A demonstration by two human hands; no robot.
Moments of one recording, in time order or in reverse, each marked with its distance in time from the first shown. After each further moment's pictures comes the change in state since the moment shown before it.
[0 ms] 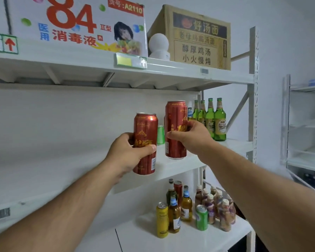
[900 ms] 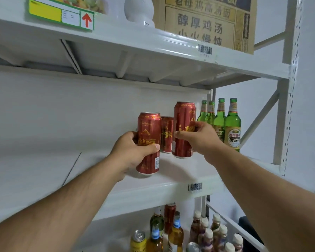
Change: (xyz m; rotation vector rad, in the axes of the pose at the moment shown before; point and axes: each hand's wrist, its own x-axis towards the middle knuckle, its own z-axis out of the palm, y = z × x) left_hand 0.156 -0.039 0.151 0.018 0.091 -0.108; right_hand 0.206 0.116 -0.093 0.027 -0.105 -0.072
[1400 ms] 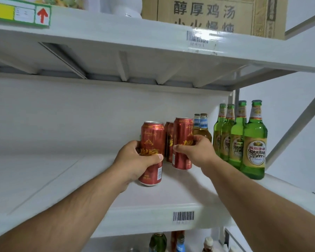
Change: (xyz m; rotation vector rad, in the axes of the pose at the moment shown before) left_hand 0.038 -0.002 0.070 0.013 0.177 -0.077; right_hand 0.101 0.079 -0.008 0.042 -0.129 0.046
